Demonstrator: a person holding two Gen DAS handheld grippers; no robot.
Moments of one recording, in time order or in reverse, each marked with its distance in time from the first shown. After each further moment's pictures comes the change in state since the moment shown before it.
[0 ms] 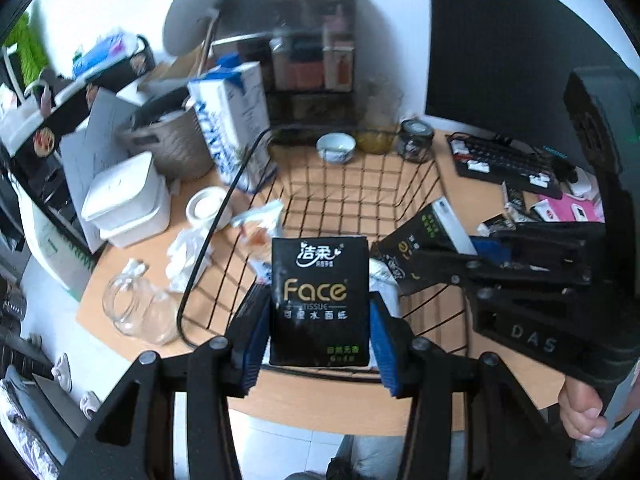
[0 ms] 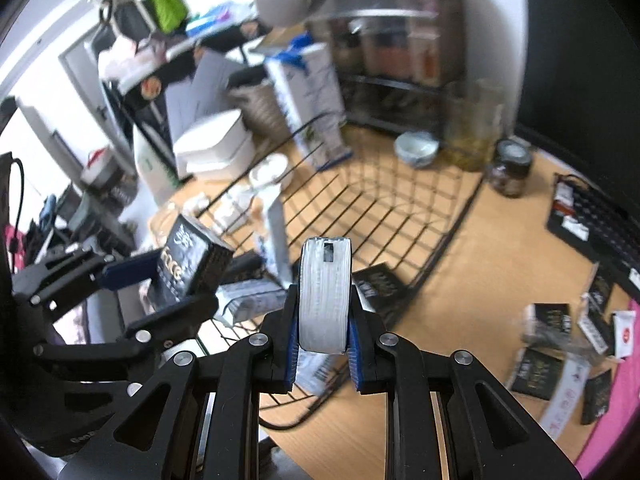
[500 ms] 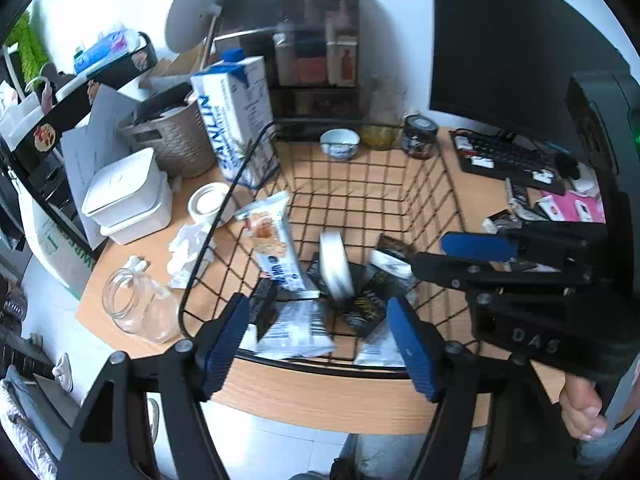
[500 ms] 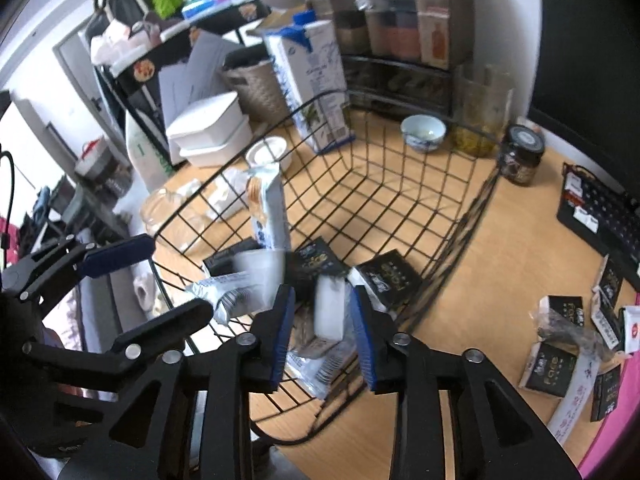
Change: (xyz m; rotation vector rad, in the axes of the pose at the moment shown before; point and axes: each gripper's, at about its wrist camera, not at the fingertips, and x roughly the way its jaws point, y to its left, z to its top) left arm -0.002 -0.004 -0.006 0.014 -0.011 -0.003; right arm 0.000 -0.010 -0.006 0.023 -0.013 -0.016
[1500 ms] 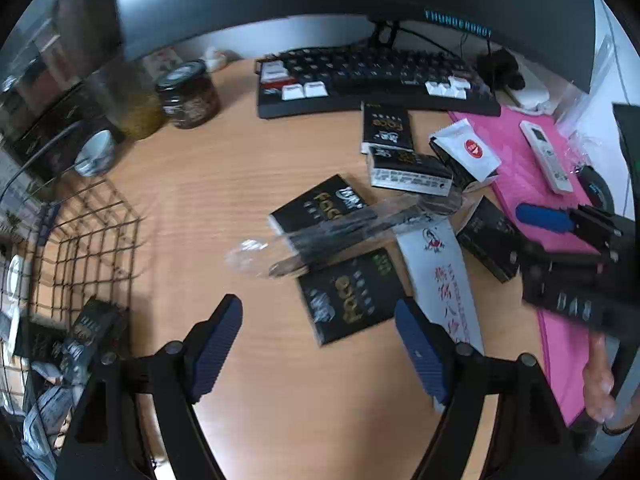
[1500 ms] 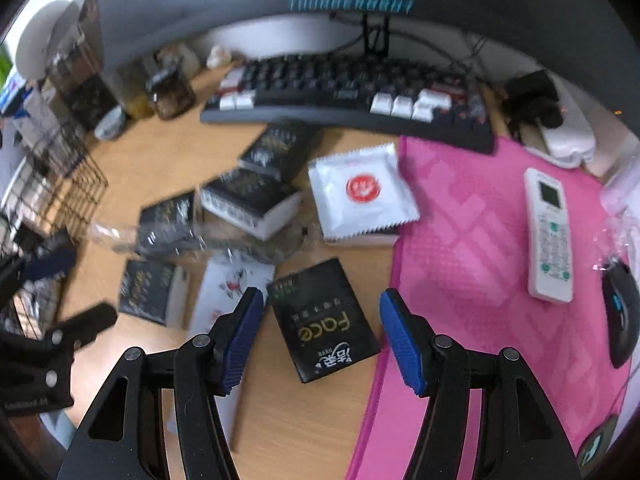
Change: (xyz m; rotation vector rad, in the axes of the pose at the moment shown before) left arm 0.145 -0.267 0.040 0.068 0.242 -0.085; right arm -0.046 -0.309 -0.120 0.323 0.090 -0.362
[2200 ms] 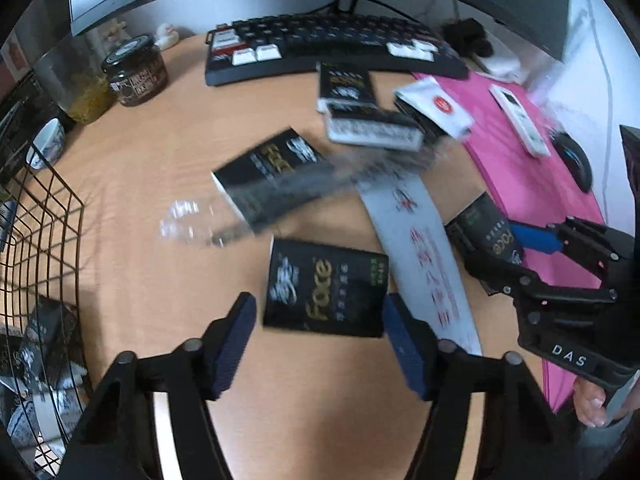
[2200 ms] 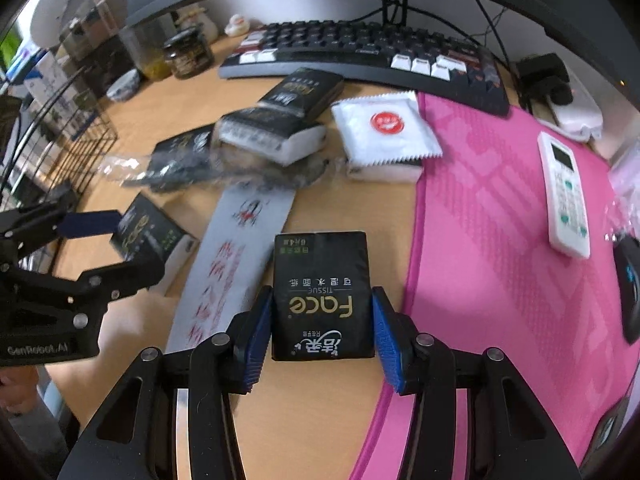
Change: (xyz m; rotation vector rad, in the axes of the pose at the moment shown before) left arm 0.012 -0.007 -0.026 -0.076 0.078 -0.098; right arm -0.007 0.016 -0.046 -0.028 0.023 0.009
